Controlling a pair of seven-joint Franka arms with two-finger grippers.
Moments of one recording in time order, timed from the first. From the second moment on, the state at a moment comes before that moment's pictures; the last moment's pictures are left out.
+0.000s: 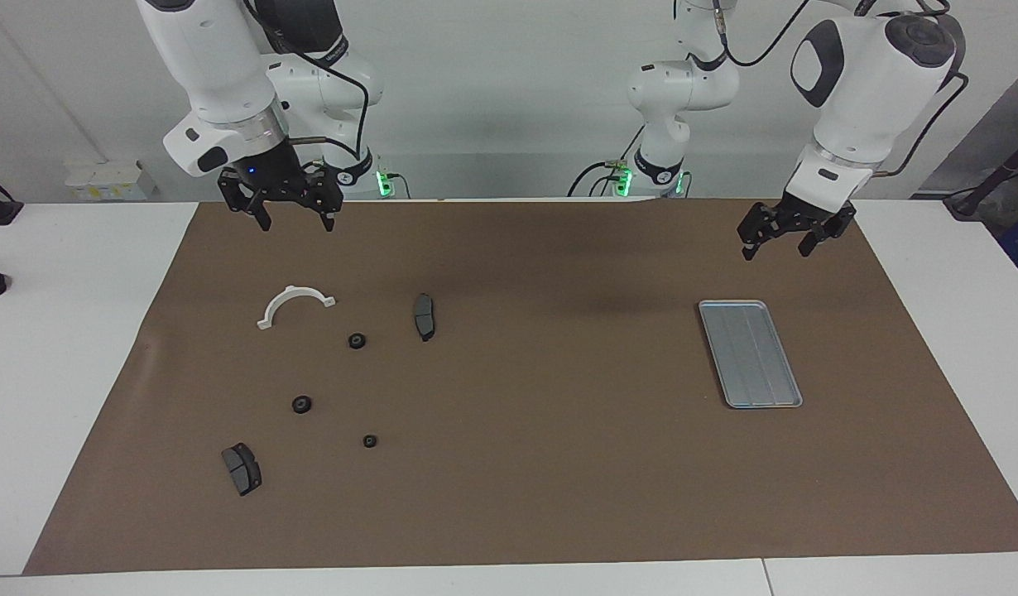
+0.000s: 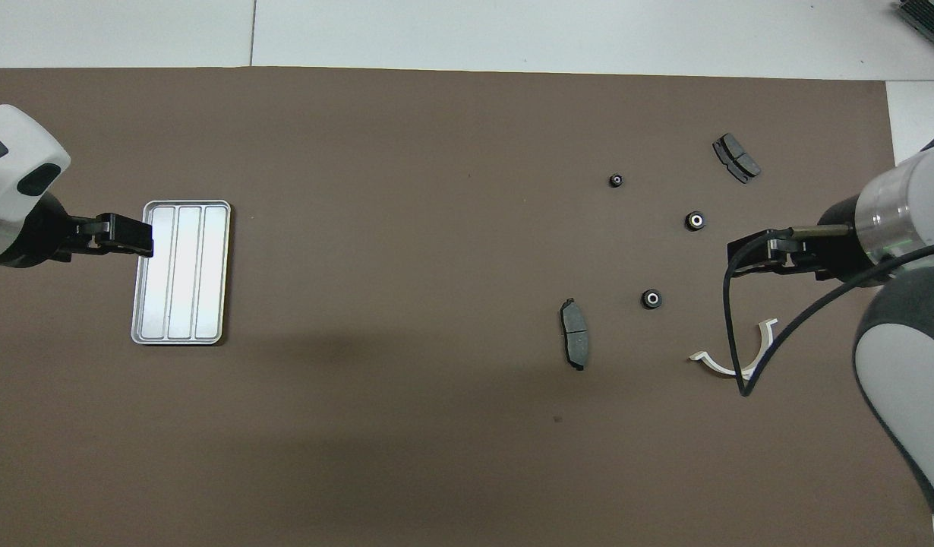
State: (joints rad) left arm -0.02 -0.04 -0.07 -1.76 -0.01 1.75 -0.08; right arm 0.06 -0.04 0.07 -1.67 0.02 1.60 0.18
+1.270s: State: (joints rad) left arm -0.02 -0.04 -0.07 -1.76 -0.01 1.75 -0.08; right arm 0.06 0.25 0.07 -1.60 0.00 1.90 0.18
